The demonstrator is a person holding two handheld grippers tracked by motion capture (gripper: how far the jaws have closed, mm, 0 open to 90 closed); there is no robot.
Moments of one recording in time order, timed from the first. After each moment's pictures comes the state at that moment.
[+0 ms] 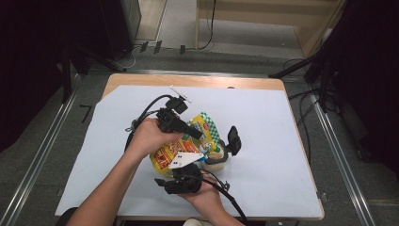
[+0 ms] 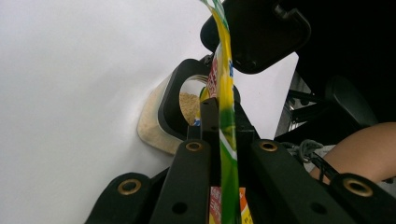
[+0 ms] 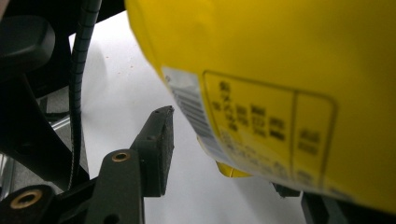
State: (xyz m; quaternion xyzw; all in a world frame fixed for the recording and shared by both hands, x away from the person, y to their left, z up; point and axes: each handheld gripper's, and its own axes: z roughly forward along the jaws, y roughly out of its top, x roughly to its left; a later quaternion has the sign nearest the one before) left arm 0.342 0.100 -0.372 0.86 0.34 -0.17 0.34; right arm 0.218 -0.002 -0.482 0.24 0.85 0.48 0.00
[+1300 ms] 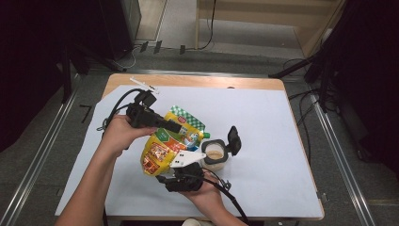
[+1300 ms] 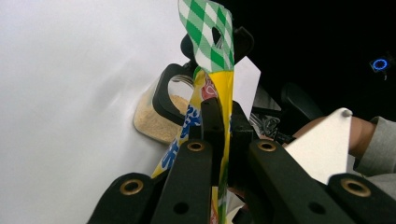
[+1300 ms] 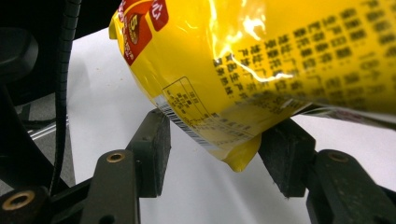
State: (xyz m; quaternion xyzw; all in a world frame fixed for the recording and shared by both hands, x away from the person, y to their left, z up) left arm 0.335 0.169 -0.347 0.83 0.31 -0.19 0.42; right arm 0.219 -0.006 -0.475 0.24 0.84 0.49 0.04
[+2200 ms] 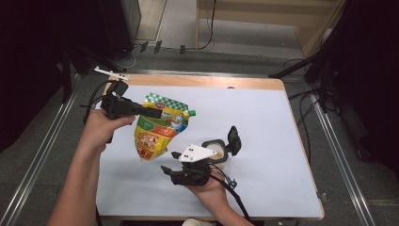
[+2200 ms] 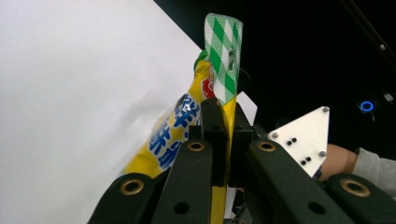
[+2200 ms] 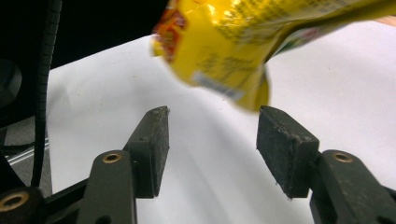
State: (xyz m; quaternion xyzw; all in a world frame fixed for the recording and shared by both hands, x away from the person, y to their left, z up) left arm 0.340 0.226 -0.329 0.78 0.35 -0.16 0.49; right arm 0.226 -0.024 -0.463 0.25 0.81 0.52 0.08
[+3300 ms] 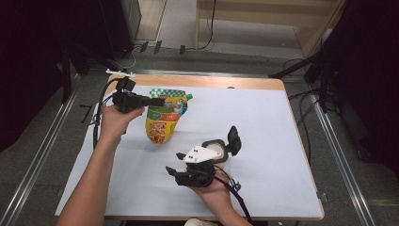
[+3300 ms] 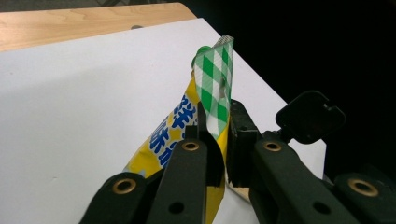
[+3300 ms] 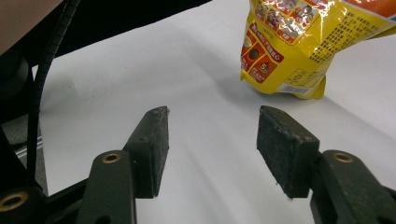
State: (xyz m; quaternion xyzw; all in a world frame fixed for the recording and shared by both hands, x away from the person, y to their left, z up) left arm 0.382 0.224 -0.370 0.76 0.40 -0.06 0.50; right arm 0.223 -0.034 -0.466 0.27 0.81 0.51 0.08
